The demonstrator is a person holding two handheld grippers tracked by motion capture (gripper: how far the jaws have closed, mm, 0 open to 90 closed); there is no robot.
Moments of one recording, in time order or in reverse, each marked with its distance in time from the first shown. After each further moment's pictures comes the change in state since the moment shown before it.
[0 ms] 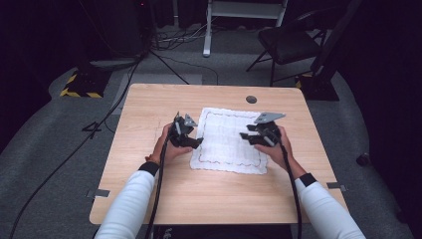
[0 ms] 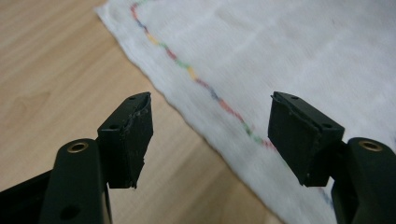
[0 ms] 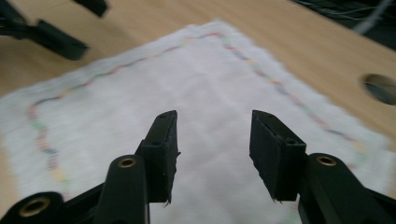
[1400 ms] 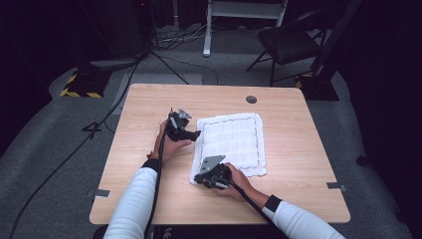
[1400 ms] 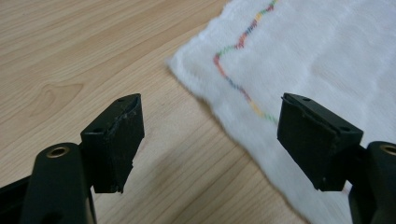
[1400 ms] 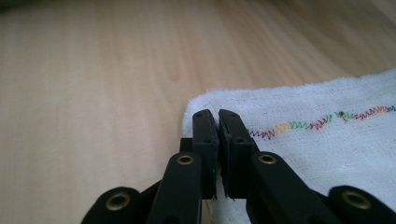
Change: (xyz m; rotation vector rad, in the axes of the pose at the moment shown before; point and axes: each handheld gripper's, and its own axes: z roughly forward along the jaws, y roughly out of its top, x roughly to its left) left arm 0.028 0.004 0.025 -0.054 0.037 -0.181; right arm 0.171 -0.006 0.057 0.118 0.315 -0.276
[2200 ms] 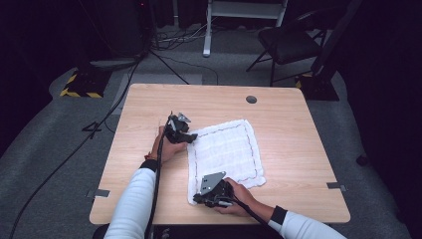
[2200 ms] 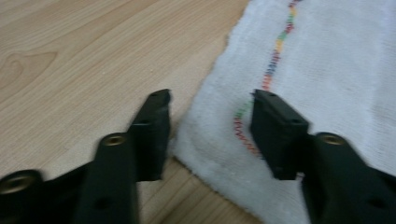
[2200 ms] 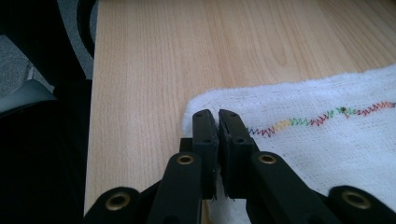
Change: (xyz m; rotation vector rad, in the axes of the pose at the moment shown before) left arm 0.012 -0.016 0.000 0.064 -0.083 0.031; right arm 0.040 -0.008 -0.012 0.006 0.111 -0.069
